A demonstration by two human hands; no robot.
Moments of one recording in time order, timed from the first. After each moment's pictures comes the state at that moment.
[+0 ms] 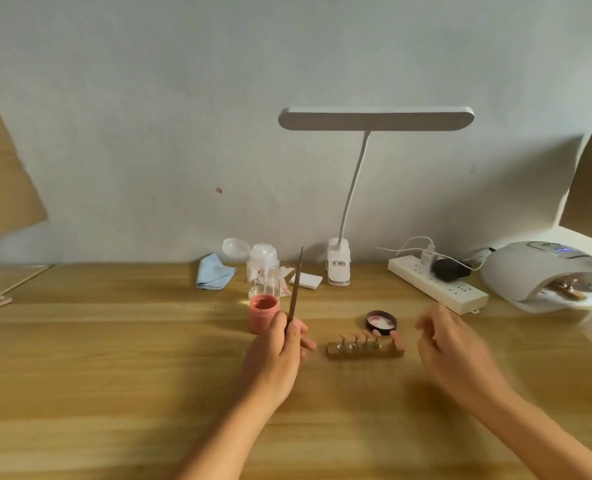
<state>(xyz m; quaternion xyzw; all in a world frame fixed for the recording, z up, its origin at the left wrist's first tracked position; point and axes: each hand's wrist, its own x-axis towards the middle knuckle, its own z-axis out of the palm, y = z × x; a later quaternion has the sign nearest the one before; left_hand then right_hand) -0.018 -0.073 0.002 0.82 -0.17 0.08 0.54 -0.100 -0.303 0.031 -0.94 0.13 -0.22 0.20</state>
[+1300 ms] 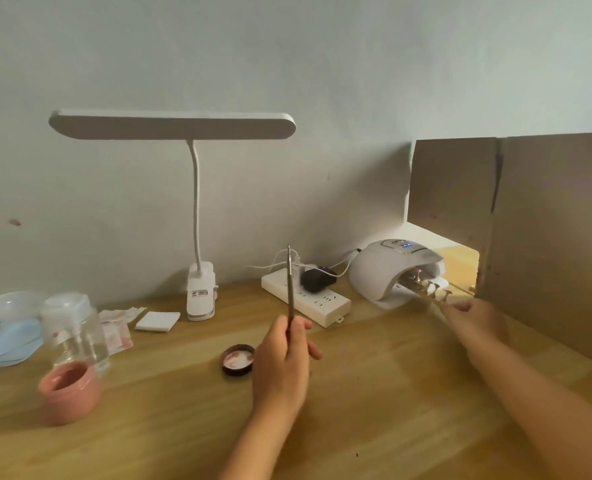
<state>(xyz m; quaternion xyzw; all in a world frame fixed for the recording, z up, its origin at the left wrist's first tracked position) -0.039 -0.283 0.021 0.73 -0.23 0.01 0.65 -0.124 -0.564 0.022 -0.73 0.49 -0.33 0.34</state>
